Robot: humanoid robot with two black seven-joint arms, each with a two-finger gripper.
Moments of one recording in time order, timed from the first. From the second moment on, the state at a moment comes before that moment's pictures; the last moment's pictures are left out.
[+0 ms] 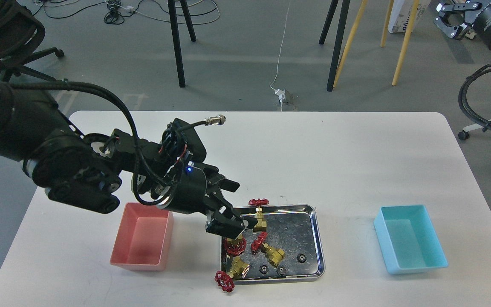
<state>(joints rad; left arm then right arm) -1.87 0.03 1.26 -1.66 0.78 0.49 -0.49 1.10 -0.56 0.59 0.51 0.13 0.49 0.14</state>
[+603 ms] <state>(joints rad) -1.61 -0.02 1.28 -1.42 0.78 0.49 -0.49 1.06 -0.56 0.59 0.50 0.13 0.49 0.14</state>
